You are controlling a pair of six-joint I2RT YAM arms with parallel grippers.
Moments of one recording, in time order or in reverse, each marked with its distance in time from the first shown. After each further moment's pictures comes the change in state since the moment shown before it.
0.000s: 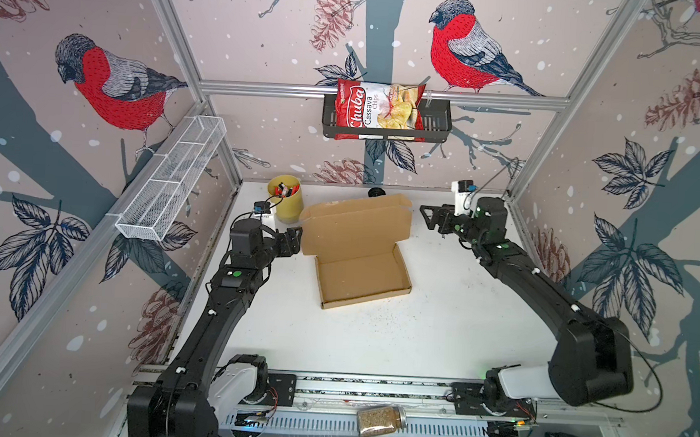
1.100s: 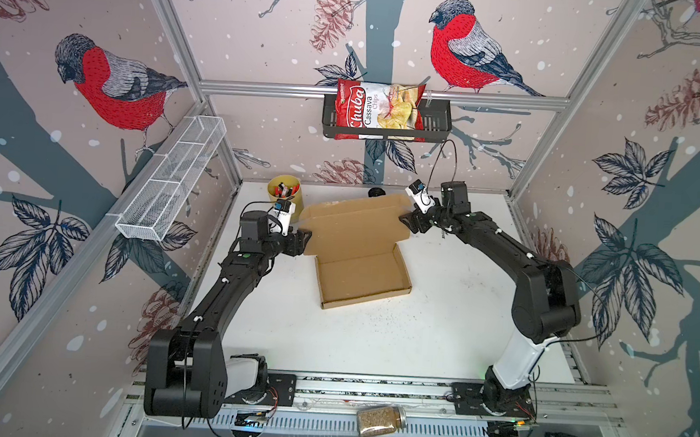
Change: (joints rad) left arm 0.019 0.240 0.042 0.085 0.186 0.262; right arm 0.048 0.370 0.336 -0.283 -0.069 -0.551
